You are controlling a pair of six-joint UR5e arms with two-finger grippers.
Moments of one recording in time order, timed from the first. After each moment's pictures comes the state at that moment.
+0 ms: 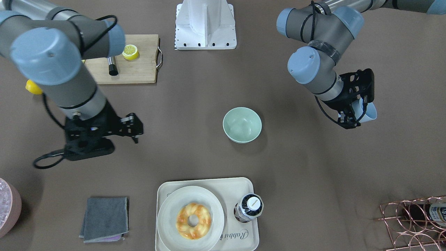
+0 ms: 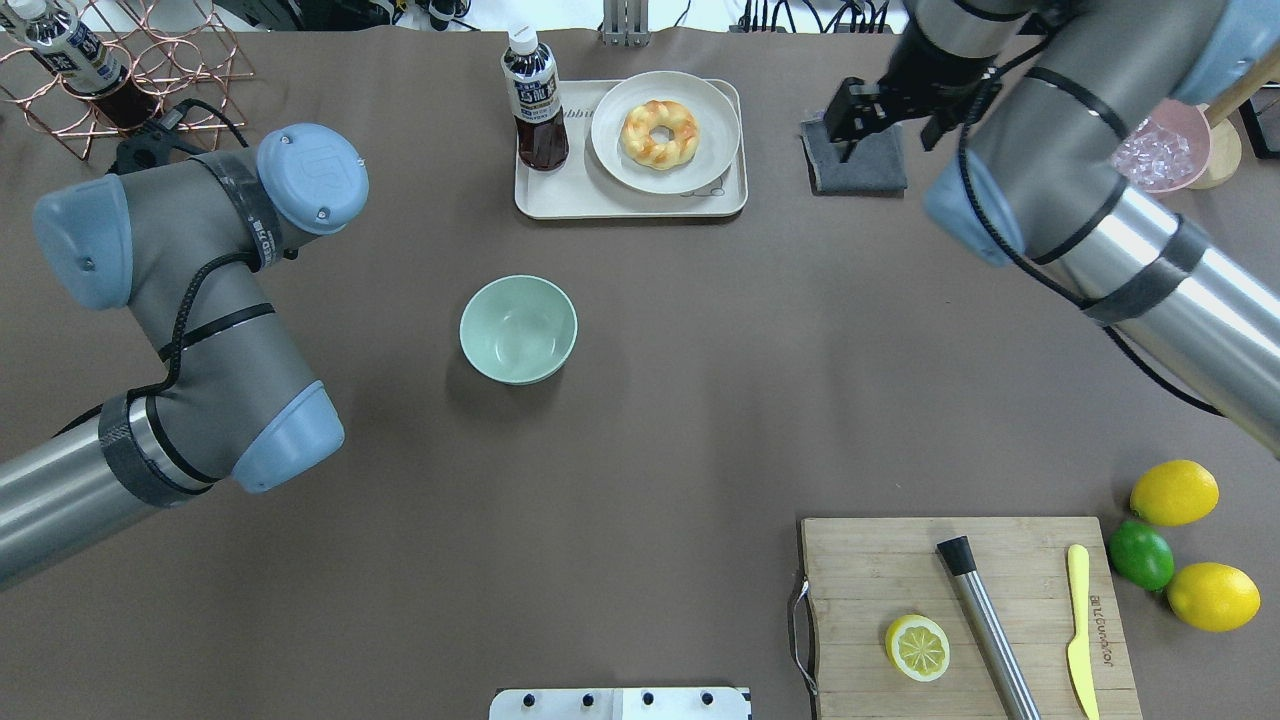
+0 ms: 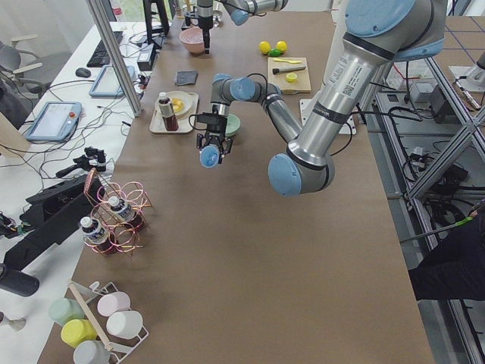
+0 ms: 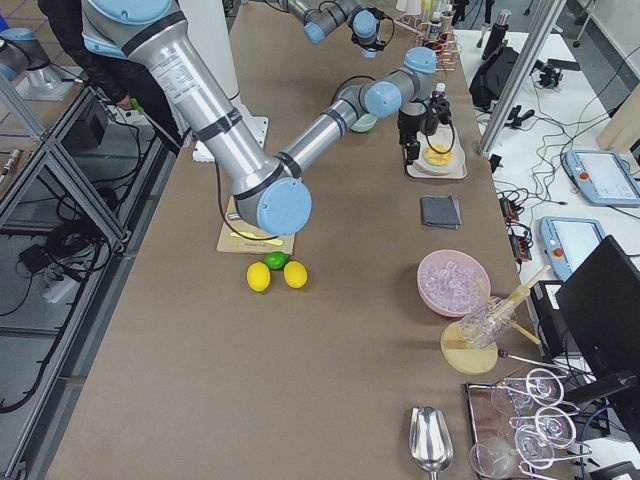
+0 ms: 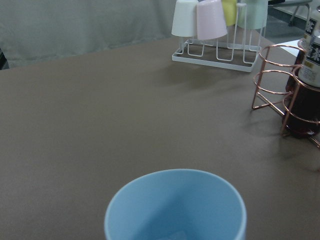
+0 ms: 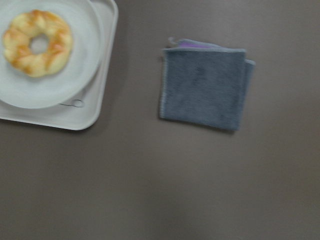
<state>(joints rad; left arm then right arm) -0.72 -2.14 -1.76 -0.87 -1.44 -2.19 0.99 -0.90 1.62 -1.70 2.16 0.63</state>
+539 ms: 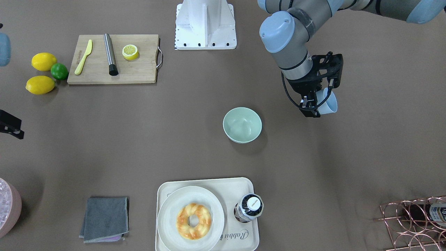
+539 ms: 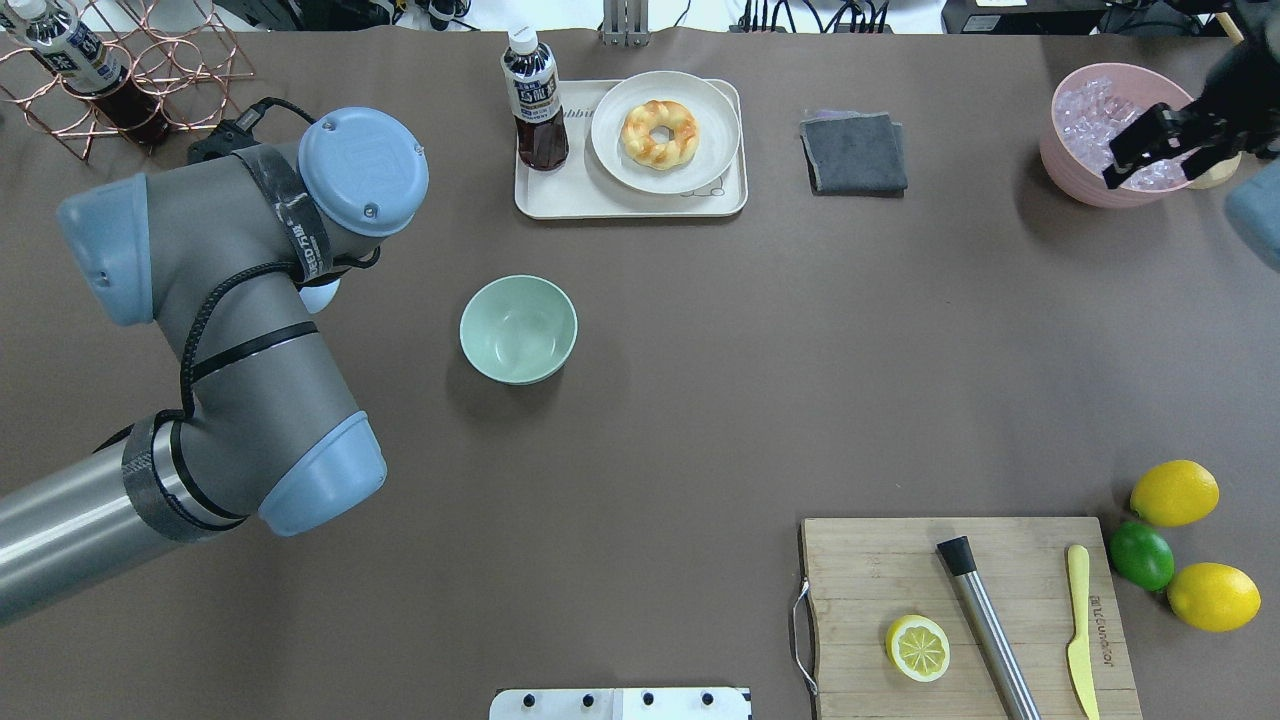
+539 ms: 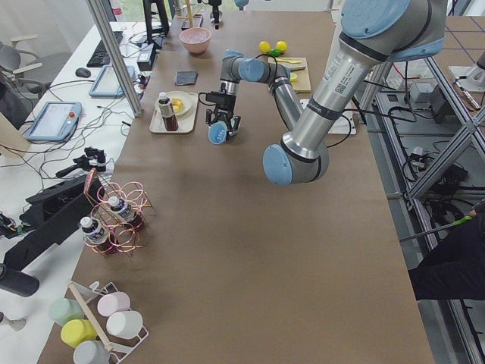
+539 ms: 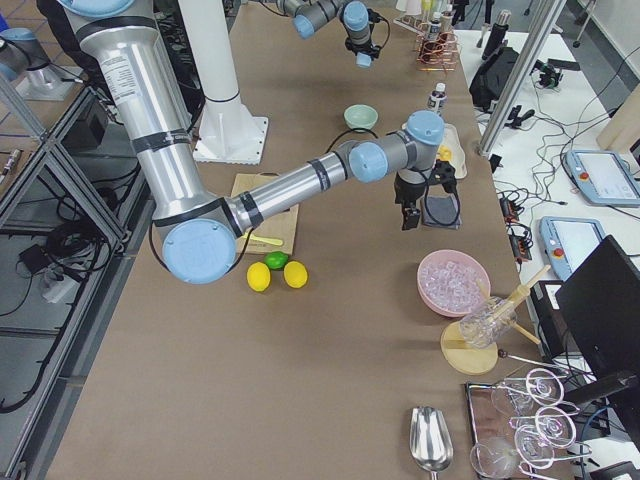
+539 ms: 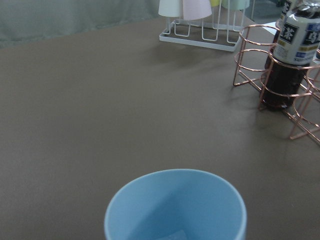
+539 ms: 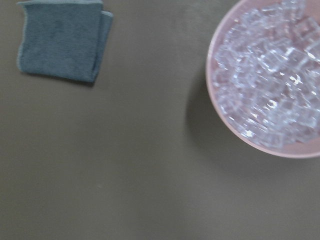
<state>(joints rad) -0.66 -2.23 -1.85 -0.89 -1.52 -2.18 1.25 -1.26 1.70 -1.64 2.32 0.33</state>
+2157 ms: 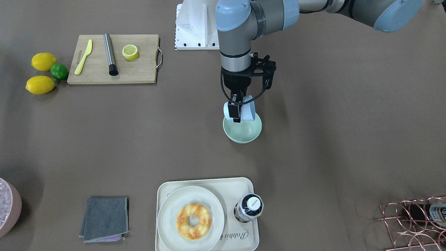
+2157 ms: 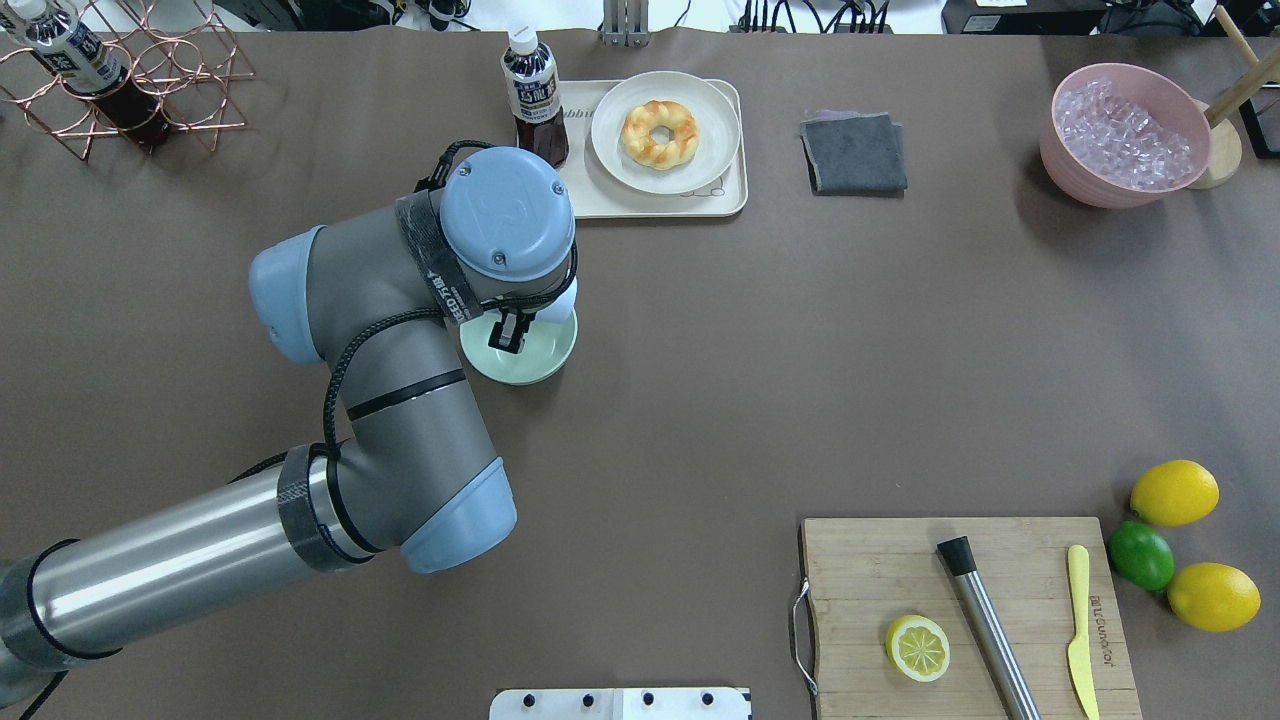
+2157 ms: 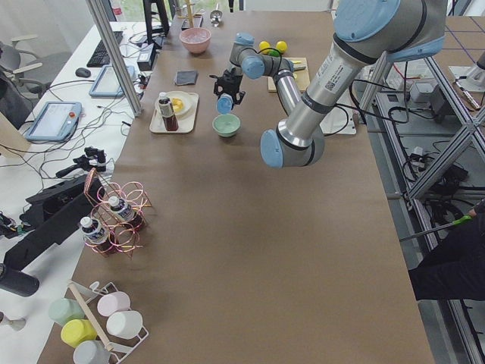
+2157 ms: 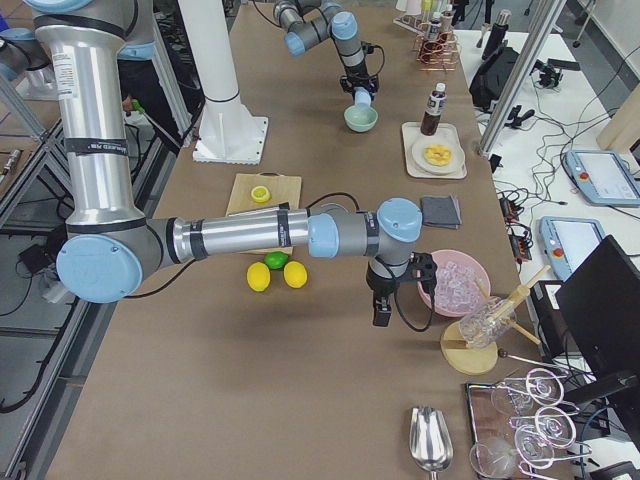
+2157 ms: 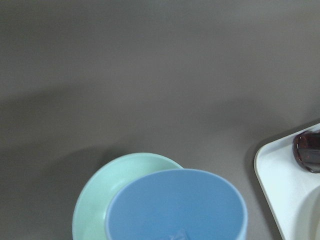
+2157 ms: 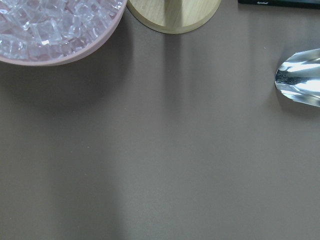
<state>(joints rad) -0.55 -2.38 -1.69 -1.39 -1.62 -2.46 1.47 -1.50 1.65 -1.64 2.25 0.11</state>
